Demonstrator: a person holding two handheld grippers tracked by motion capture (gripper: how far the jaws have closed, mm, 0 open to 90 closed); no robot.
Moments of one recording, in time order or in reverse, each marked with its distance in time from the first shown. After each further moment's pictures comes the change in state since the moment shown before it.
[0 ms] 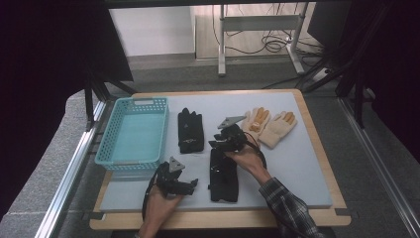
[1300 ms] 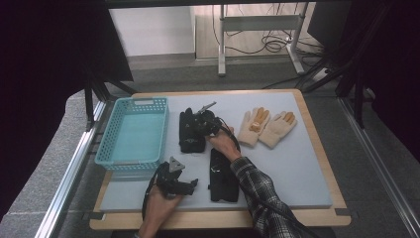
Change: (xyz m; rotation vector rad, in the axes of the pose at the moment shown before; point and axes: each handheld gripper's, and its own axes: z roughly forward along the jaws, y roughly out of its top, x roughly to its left) left arm 0.000 0.000 0.000 0.001 -0.001 0.000; right arm -0.027 0.041 0.106 0.128 -0.058 0.054
